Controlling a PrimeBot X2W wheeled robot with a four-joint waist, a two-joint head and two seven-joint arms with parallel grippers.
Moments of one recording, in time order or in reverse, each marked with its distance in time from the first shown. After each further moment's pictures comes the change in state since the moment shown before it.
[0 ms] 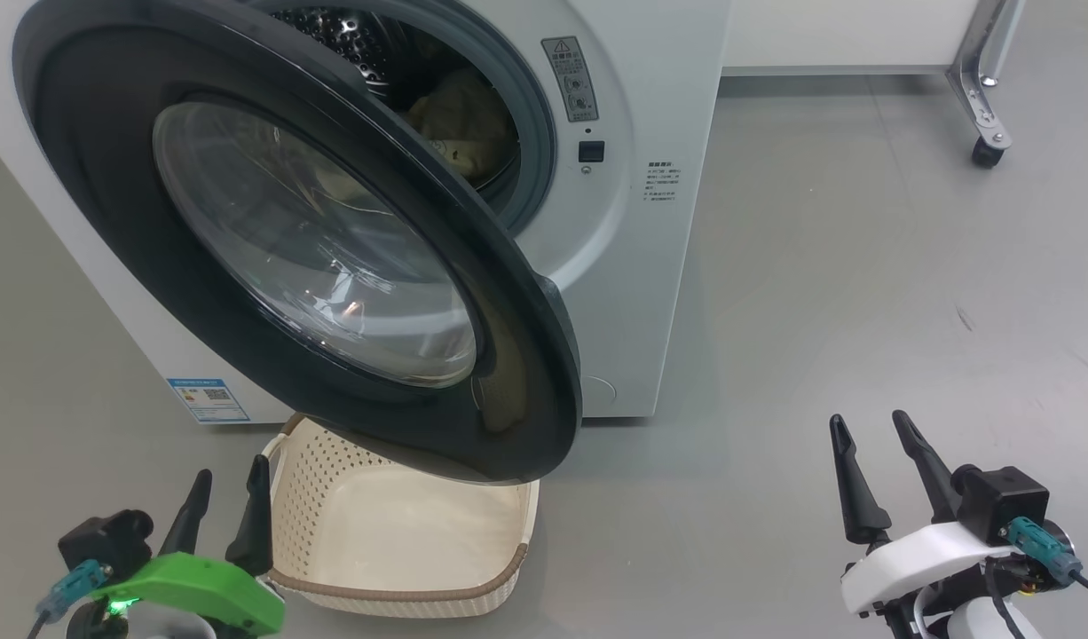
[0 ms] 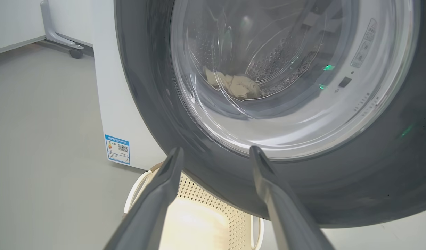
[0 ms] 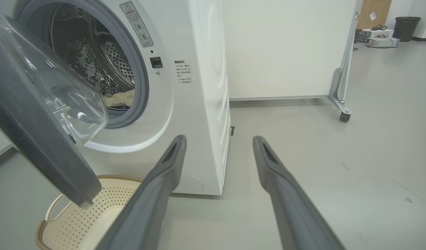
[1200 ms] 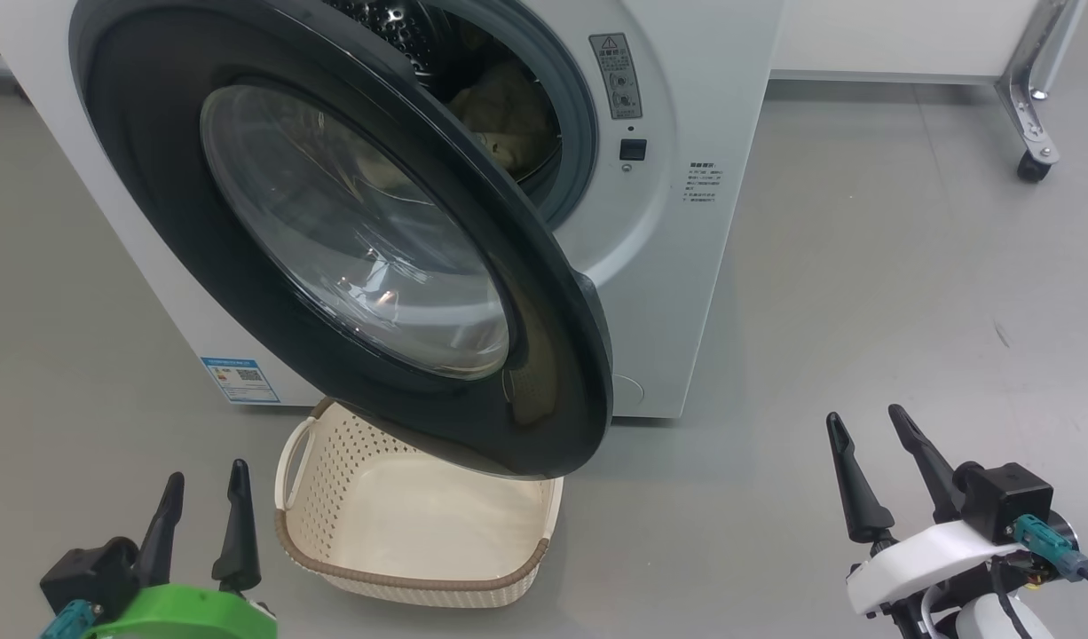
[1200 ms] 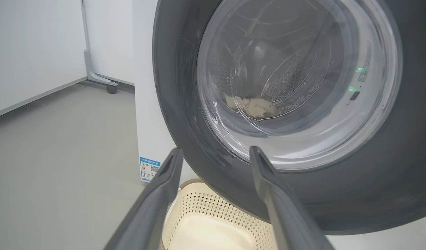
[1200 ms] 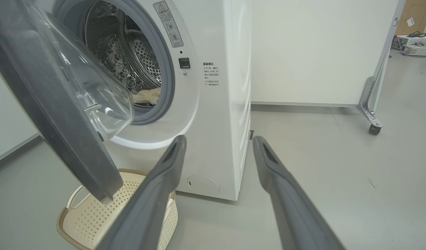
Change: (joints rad) left arm 0.148 -0.069 0.205 -0.206 0.267 0.029 0.000; right arm 0.000 -0.008 -0.010 -0.012 -0.022 0.000 0.000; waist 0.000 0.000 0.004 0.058
